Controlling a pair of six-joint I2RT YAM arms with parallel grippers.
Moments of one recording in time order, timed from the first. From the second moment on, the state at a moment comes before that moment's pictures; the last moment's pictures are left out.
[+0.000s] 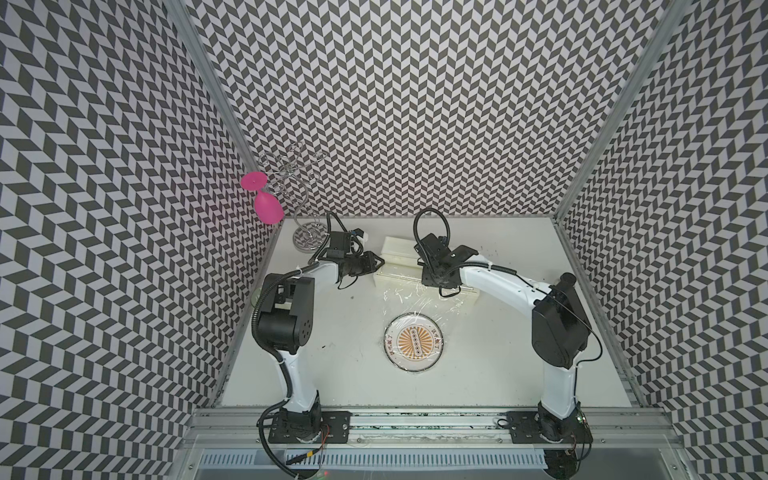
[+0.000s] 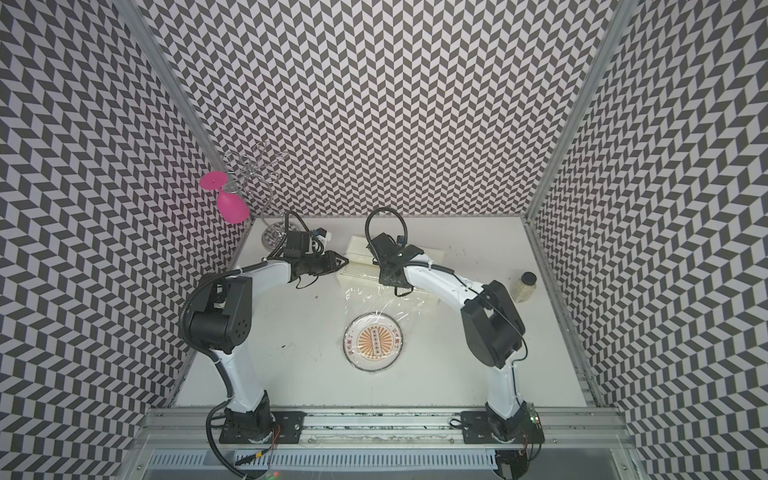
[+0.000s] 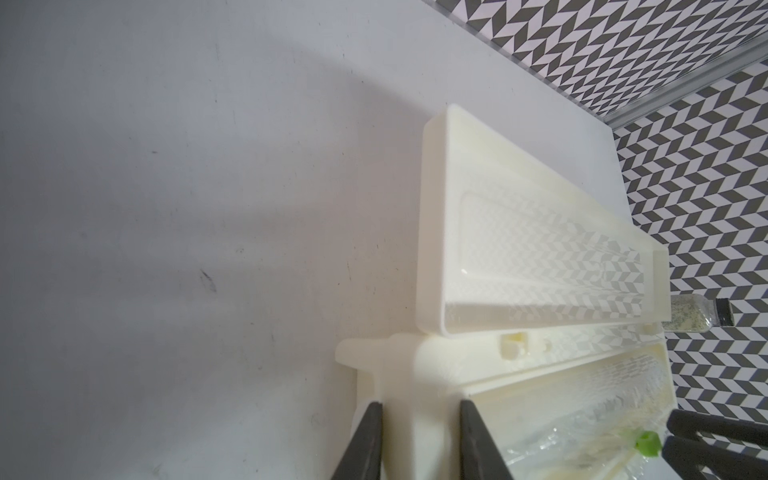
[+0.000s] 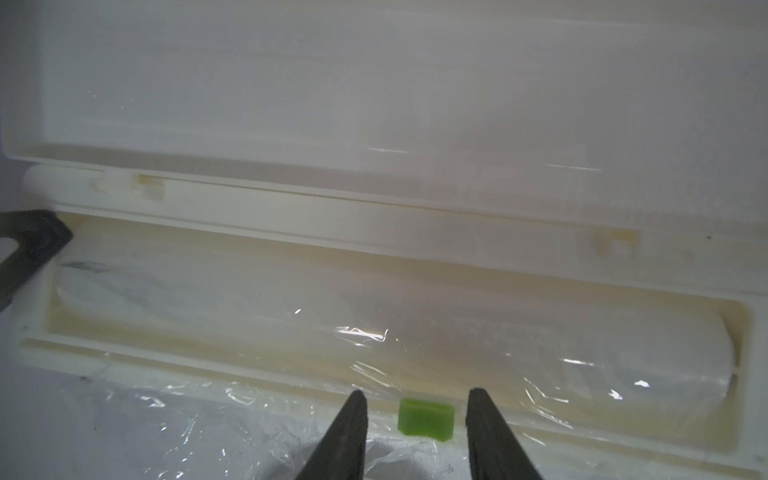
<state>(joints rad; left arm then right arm) -0.16 1.93 1.20 -0.07 0.57 -0.36 0.70 1.96 1.62 -0.81 0.28 0.78</state>
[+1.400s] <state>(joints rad) -0.16 1.93 1.20 -0.07 0.56 -0.36 0.70 1.95 1.53 -0.72 0.31 0.81</state>
